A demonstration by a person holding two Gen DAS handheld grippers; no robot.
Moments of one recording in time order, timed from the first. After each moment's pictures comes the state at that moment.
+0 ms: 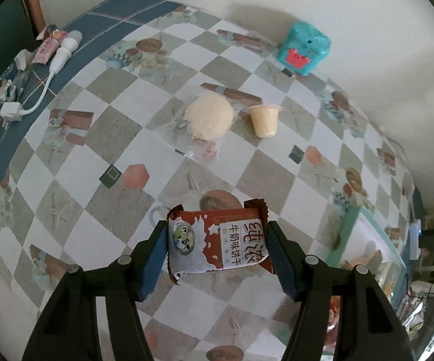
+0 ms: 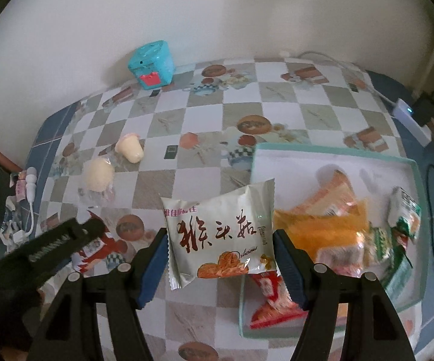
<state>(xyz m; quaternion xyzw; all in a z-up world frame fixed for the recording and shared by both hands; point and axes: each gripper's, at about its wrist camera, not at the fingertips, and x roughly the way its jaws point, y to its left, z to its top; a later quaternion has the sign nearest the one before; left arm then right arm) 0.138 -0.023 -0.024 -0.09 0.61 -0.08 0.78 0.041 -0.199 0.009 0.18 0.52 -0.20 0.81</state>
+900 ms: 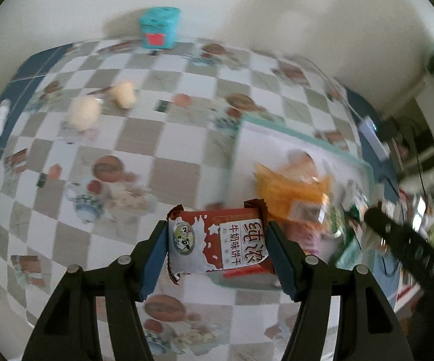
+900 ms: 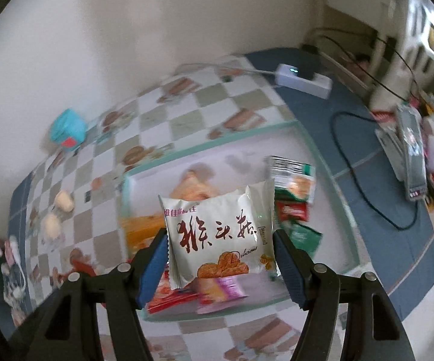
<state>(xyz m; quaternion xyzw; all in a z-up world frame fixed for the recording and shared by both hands) 0.029 -0.143 0.008 0.04 0.58 -0.24 0.78 -0.085 -0.312 0.035 0.28 0.45 -0.34 0.78</state>
